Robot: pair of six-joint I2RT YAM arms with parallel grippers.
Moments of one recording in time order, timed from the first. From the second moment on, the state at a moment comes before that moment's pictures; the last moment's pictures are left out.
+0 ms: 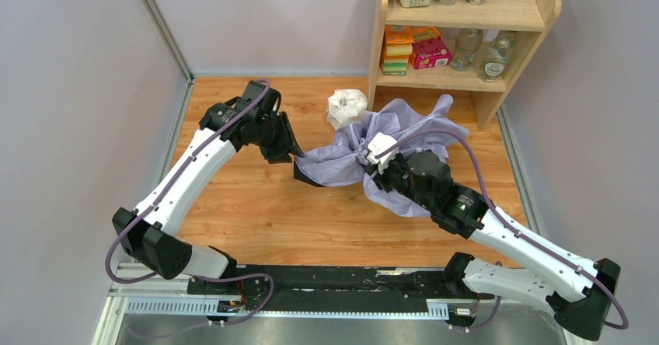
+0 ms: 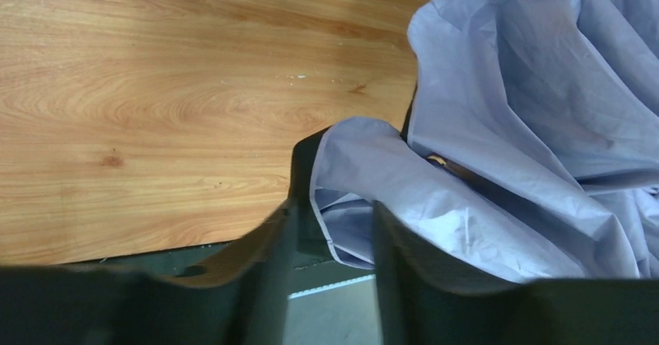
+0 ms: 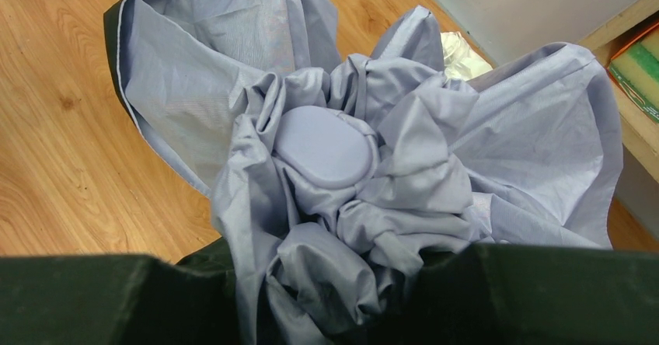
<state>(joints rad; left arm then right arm) -0.49 1.40 1.51 -1.11 0.14 -0.84 0.90 0.90 0.86 -0.22 0.13 -0.26</state>
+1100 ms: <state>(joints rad) -0.49 1.10 1.02 -0.22 0.42 -0.82 0.85 0.93 0.87 -0.16 0.11 0.01</state>
